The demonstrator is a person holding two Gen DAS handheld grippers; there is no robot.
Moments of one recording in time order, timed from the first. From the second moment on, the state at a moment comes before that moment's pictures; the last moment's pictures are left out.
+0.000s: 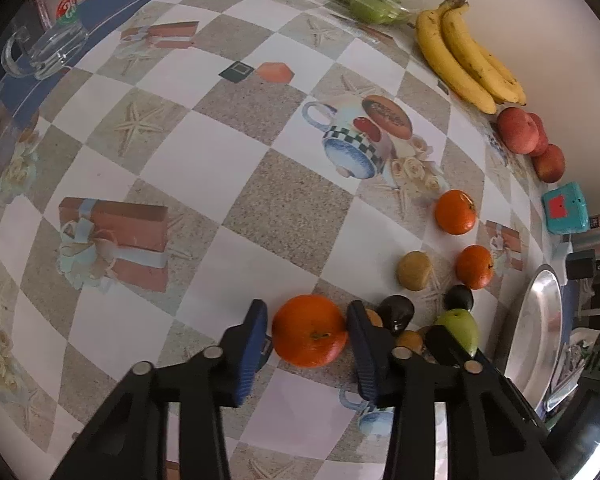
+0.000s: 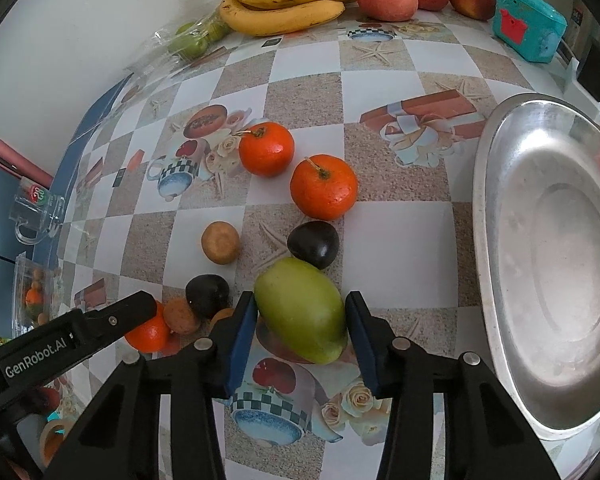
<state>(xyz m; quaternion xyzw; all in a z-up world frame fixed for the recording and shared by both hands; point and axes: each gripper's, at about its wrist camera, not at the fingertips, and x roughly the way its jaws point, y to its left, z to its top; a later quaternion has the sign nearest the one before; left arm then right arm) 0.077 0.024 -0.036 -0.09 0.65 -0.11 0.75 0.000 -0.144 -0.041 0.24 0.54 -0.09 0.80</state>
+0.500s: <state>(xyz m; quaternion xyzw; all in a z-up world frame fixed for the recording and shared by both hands) 0.076 0.027 -0.031 -0.09 0.64 -0.11 0.76 0.002 -0.145 -0.043 0.24 0.54 -0.09 0.80</state>
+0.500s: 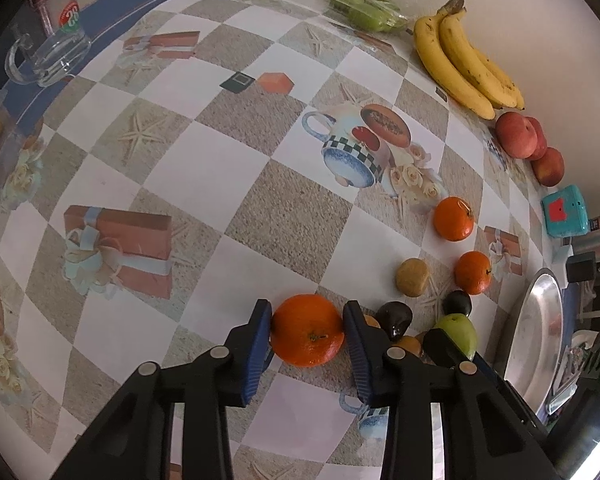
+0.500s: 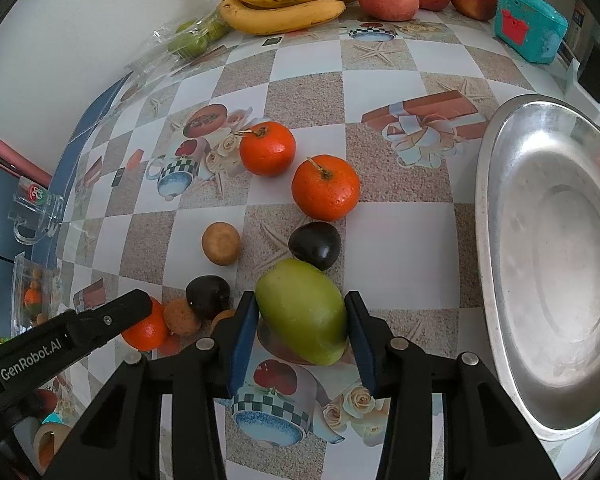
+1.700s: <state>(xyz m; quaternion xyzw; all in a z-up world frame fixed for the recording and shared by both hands) 0.084 0.032 0.004 -0.09 0.57 -0.09 0.81 -0.017 -0.156 -0.014 0.30 0.51 -0.09 0.80</state>
